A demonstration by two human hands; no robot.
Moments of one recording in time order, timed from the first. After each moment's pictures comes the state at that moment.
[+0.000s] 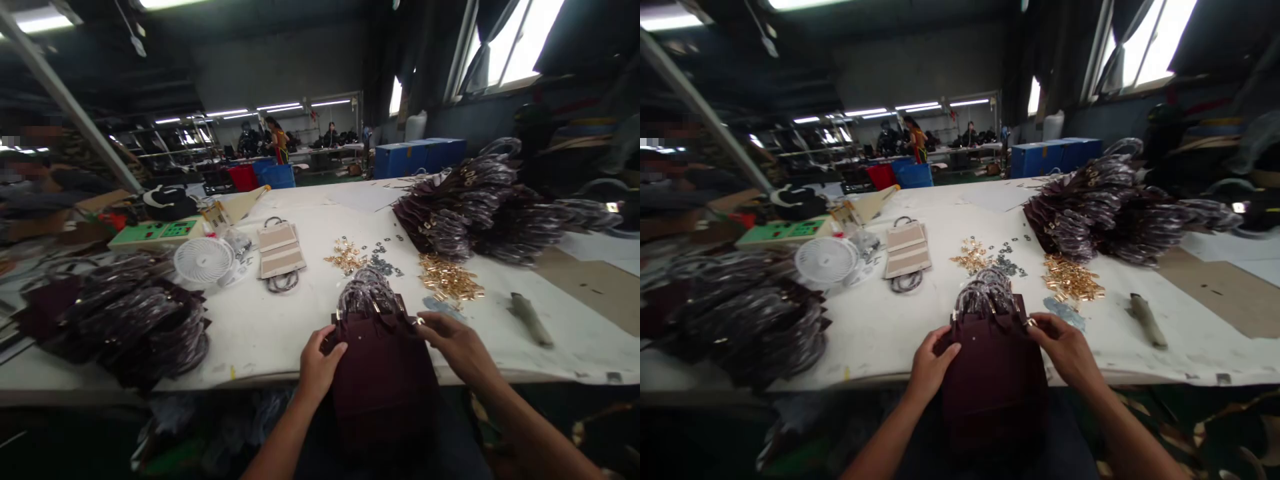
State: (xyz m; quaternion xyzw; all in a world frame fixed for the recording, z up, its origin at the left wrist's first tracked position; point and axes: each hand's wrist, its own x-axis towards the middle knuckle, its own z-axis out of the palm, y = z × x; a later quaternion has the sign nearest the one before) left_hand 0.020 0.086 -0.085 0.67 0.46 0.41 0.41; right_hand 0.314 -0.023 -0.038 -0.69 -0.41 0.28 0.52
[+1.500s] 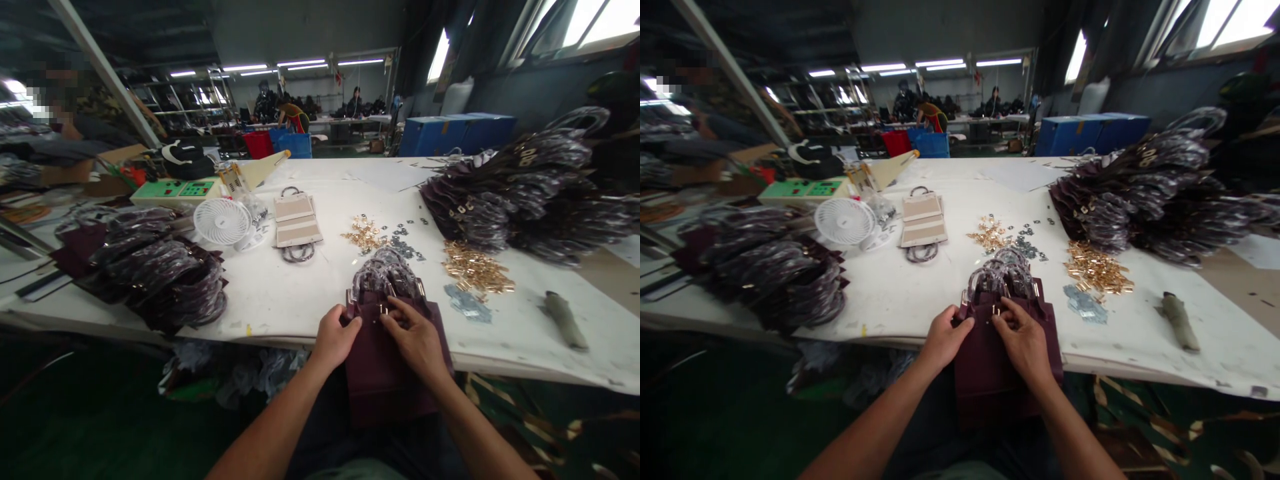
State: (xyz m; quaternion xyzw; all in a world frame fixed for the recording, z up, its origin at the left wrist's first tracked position) left_hand 0.027 0.076 -0.068 0.67 0.49 0.35 0.44; right_hand 0.207 0.011 -0.069 -0.67 -0.43 0.29 0.53
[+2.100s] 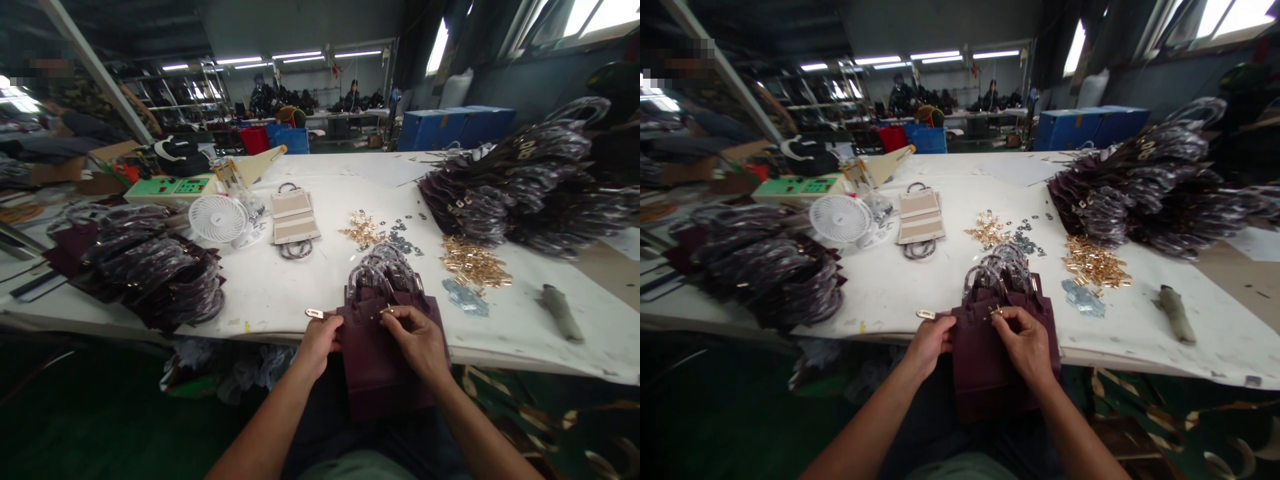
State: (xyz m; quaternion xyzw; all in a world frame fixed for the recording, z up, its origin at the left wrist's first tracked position) left_hand 0.009 0.065 -0.074 0.41 0.48 0.35 0.69; right_hand 0.209 -0.003 -0.069 -0.64 -0.44 0.28 0.57
